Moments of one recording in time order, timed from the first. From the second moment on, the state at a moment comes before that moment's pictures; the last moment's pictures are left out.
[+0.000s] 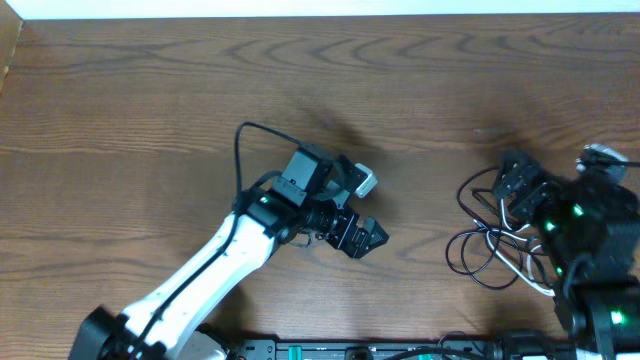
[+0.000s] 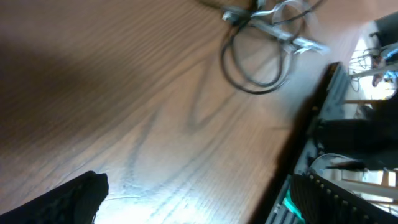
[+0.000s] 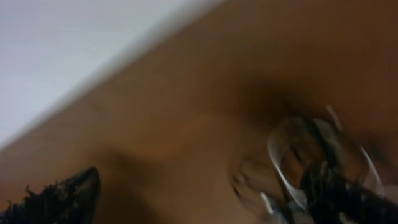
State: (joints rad) left arm -0.60 1.37 0.88 -0.50 0.63 -0.11; right arm 0.06 0.74 0.87 -0.73 0.09 0.63
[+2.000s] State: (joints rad) left arm -0.60 0.82 0.88 -0.90 0.31 -0.12; right arm 0.30 1.65 0.76 0.74 -1.46 0.68
